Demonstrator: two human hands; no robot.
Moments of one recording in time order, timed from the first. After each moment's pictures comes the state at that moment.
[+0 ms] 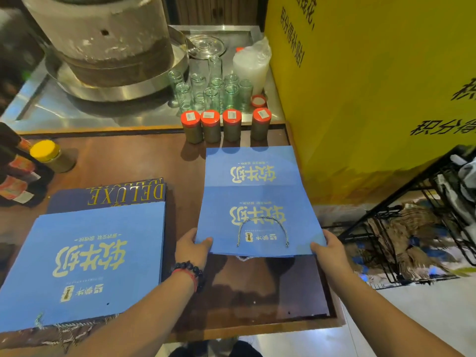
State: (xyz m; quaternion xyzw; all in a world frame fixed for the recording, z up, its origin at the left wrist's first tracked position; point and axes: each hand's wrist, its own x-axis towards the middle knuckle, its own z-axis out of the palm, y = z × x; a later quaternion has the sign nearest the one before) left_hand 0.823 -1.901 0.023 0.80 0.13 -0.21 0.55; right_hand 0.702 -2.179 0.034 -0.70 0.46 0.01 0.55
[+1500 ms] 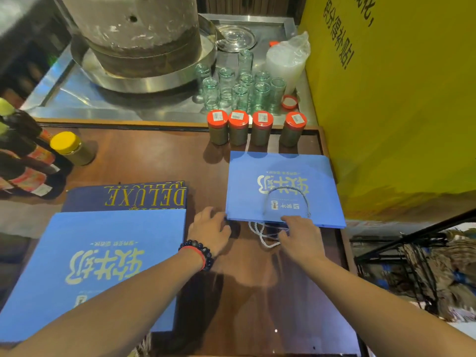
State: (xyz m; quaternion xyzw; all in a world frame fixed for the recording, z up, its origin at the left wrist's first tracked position) left_hand 0.923 -1.901 0.009 0.95 -0.12 -0.21 0.18; right_hand 0.842 -2.123 0.011 -0.96 0.18 0.11 0.16
